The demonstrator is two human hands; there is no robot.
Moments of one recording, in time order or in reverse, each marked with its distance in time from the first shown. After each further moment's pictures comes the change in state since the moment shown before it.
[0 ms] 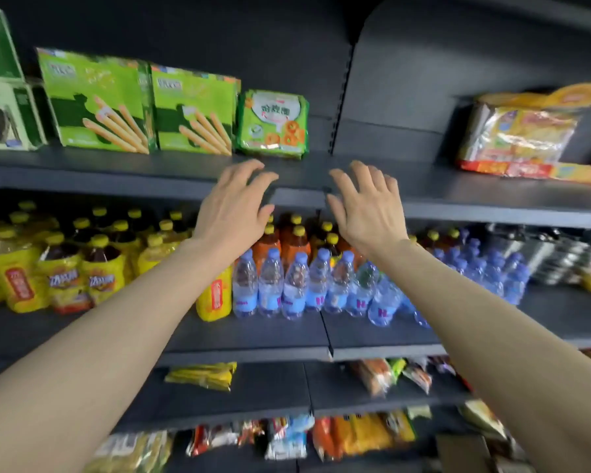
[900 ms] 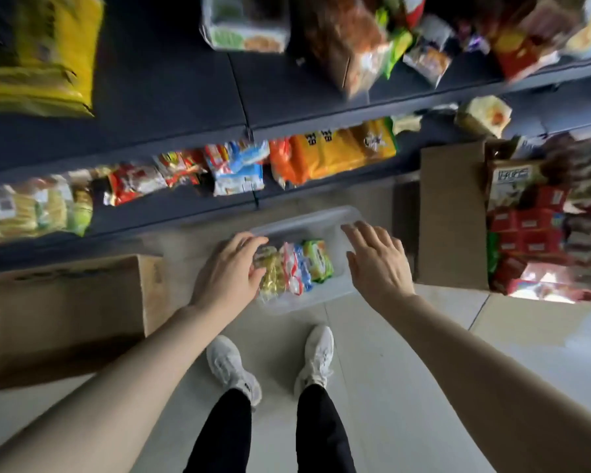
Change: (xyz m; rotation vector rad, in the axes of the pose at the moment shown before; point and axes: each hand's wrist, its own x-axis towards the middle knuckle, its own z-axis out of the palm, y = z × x) left_hand -0.502 0.132 0.380 -0.378 -1.022 -0.298; right_hand -0.647 -0.034 0.184 0.299 -1.096 0.398
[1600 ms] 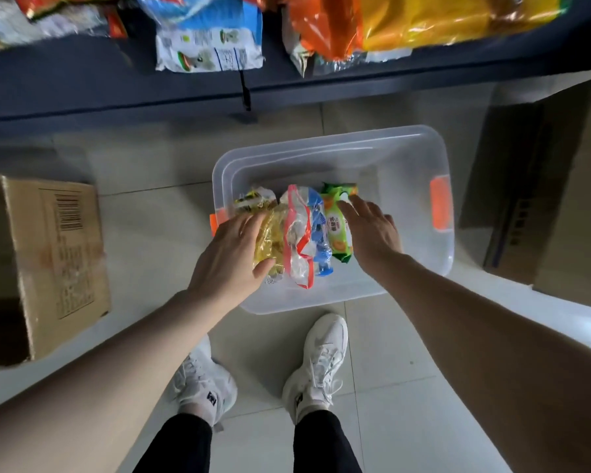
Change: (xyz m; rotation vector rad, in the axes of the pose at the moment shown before) left_hand 0.083 -0.141 0.294 0.049 -0.154 -0.139; right_hand 0.108 0.072 0.347 -0.004 -0.485 0.019
